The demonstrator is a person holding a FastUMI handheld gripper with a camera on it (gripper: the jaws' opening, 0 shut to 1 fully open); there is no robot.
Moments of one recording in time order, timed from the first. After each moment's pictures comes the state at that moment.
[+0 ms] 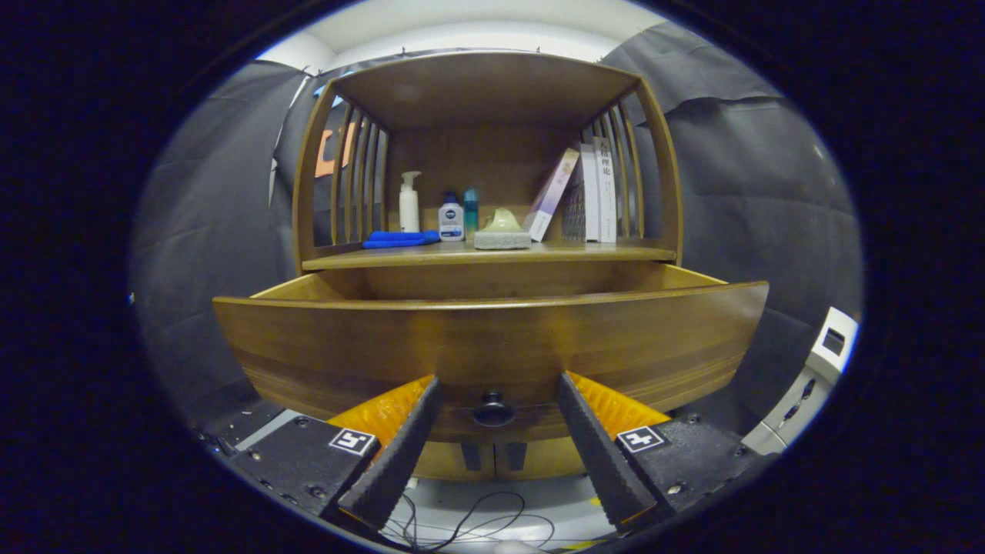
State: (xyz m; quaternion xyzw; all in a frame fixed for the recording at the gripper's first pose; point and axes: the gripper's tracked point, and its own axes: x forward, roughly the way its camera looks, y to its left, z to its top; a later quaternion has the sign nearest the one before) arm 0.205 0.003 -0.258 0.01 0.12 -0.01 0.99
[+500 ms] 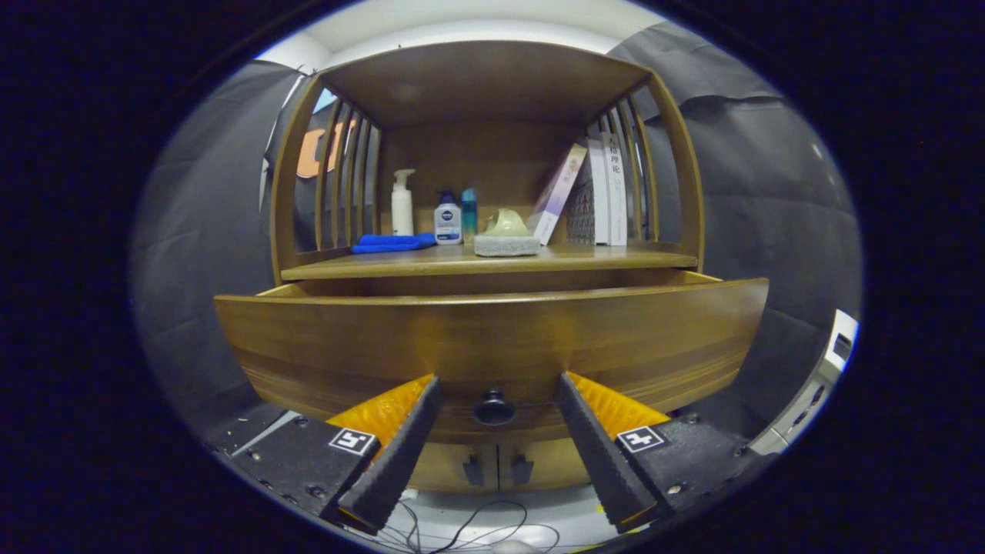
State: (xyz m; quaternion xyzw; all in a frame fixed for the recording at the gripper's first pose) arm 0.256 0.013 -0.254 0.01 0.12 -0.02 0.99
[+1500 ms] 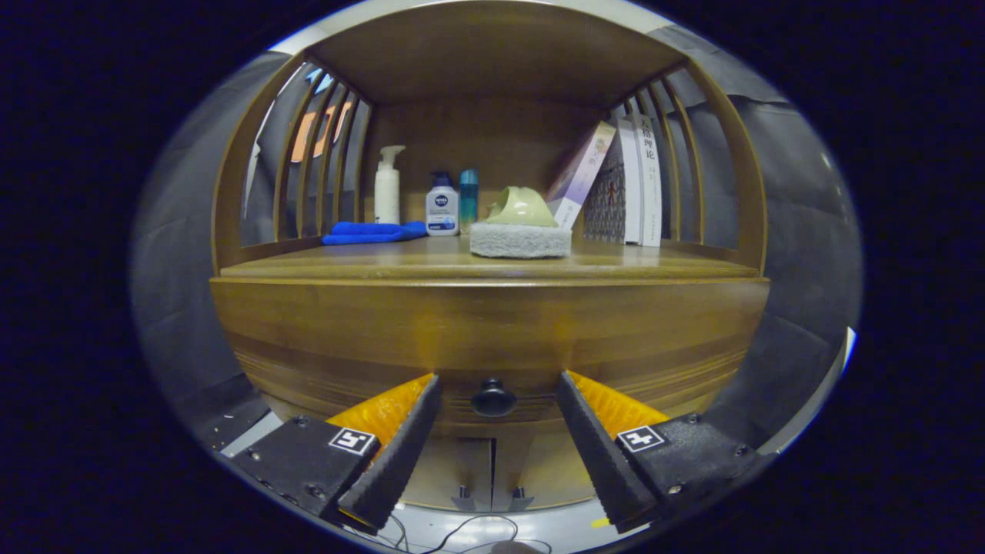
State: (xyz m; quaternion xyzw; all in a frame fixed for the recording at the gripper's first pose) arm 0.350 0.012 -0.266 -0.01 0.13 -0.01 0.99
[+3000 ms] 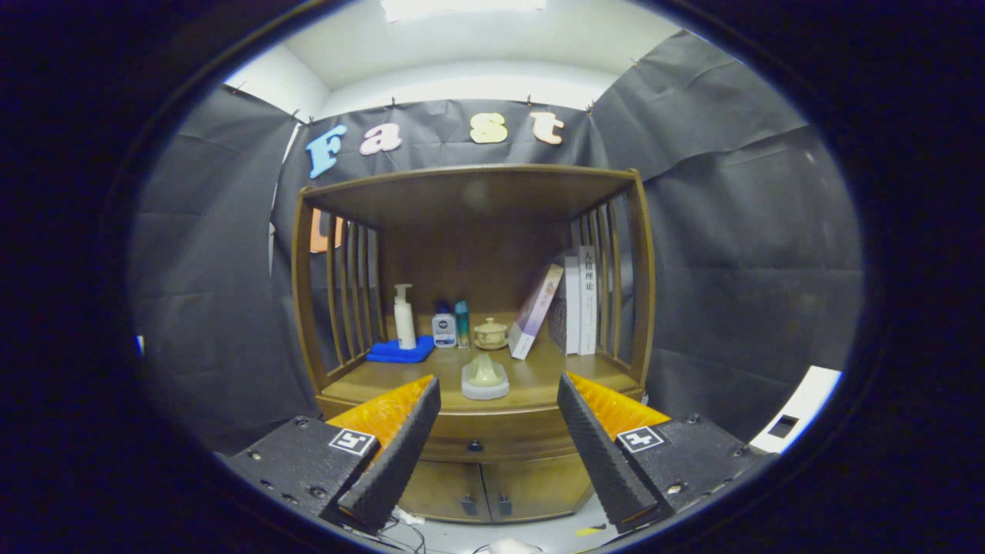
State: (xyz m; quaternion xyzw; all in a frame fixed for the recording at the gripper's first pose) arm 0.187 -0.020 -0.048 0.01 0.01 -0.01 1.00
